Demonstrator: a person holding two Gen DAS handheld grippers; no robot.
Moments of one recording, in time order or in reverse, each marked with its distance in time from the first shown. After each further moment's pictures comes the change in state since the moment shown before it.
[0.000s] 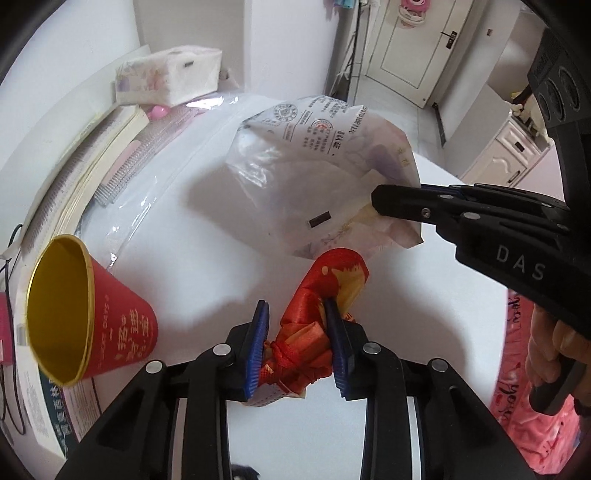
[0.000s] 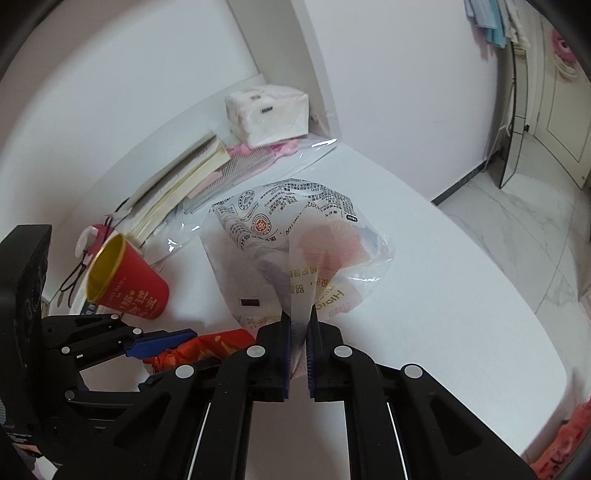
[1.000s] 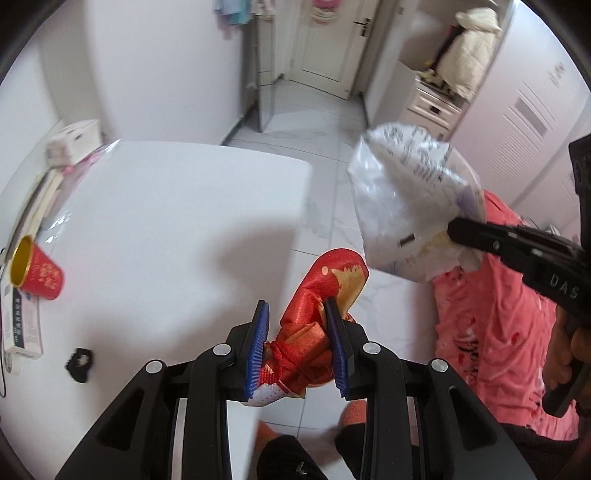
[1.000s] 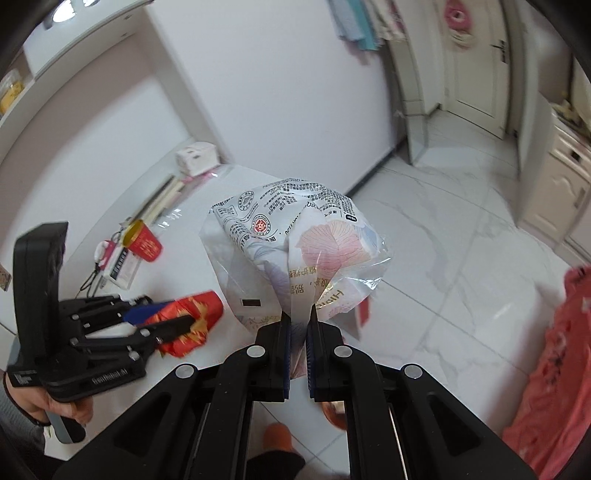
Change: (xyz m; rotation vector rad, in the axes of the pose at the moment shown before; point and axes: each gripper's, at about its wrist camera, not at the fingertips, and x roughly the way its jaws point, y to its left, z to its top) left arm -0.059 -0.182 -0.055 0.203 -0.034 -0.139; right arm -0.262 -0.091 -0.199 0.268 -0.119 -0.162
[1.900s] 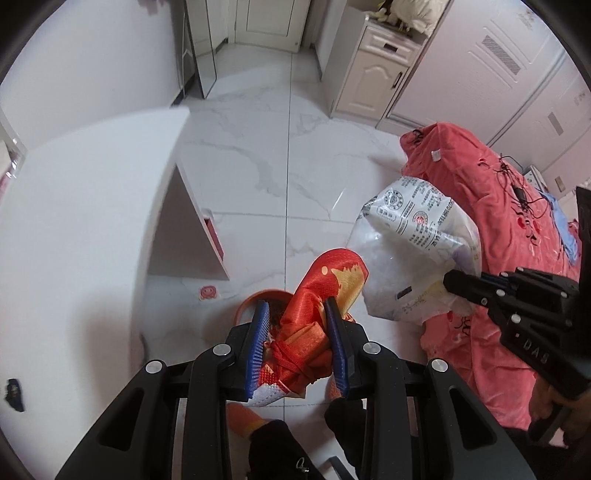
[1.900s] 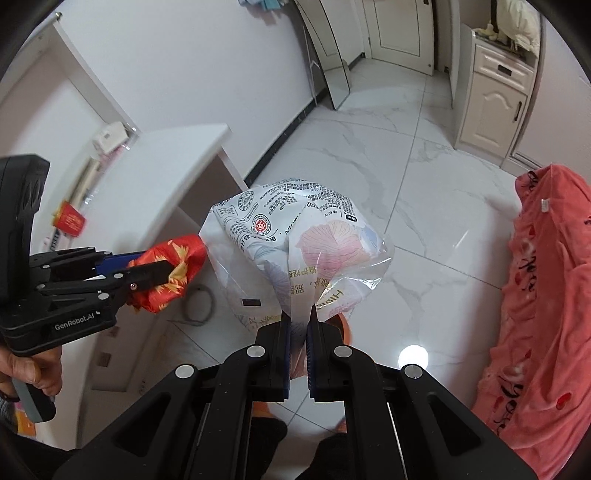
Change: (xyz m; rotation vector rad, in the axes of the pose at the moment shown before) left arm 0.102 -0.071 -0.004 0.134 0.173 -0.088; right arm 0.020 -0.099 -0.102 0.189 0.130 -0.172
